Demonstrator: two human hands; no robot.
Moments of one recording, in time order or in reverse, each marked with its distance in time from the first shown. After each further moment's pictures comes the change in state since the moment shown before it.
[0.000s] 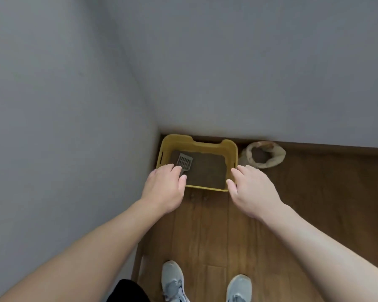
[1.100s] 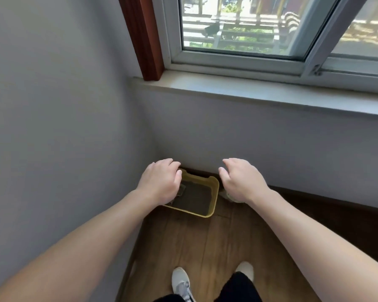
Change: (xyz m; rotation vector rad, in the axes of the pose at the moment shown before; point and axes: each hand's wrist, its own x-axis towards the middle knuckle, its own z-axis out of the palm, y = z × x) left_hand -0.044 0.148 -0.292 -0.036 0.049 -0.058; right_hand -0.028 0.026 -0.328 0.156 -0.013 -0.041
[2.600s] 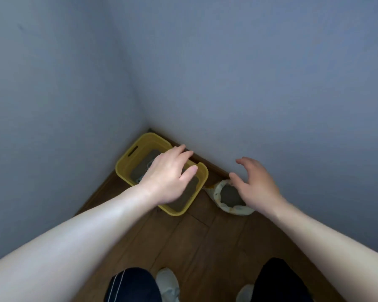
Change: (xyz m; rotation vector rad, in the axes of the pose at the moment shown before) left_hand 0.175 0.071 0.342 -0.245 0.104 -0.191; right_hand 0.190 0.291 0.238 0.165 -0.100 -0.185
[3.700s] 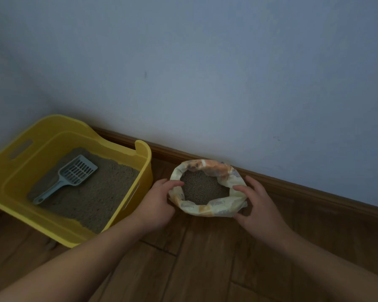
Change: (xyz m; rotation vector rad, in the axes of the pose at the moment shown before) left_hand 0.123 -0.066 0.426 -0.312 -0.193 -0.067; right_hand 0.048 0.366 0.279 0.167 0.150 -0.009
